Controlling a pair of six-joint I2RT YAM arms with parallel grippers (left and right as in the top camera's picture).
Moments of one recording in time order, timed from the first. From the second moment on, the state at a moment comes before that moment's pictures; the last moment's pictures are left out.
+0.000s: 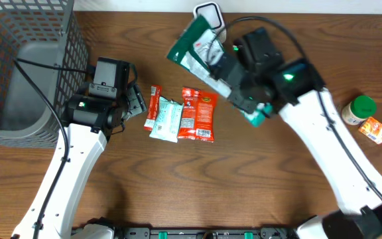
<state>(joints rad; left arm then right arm) -0.22 1.36 1.22 -0.93 -0.16 -0.53 0.52 1.65 1.72 -1.17 0.11 -0.56</state>
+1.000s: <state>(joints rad) -0.17 1.36 1.22 -0.96 -0.25 -0.50 0.65 1.93 1.73 -0.37 0.40 -1.37</state>
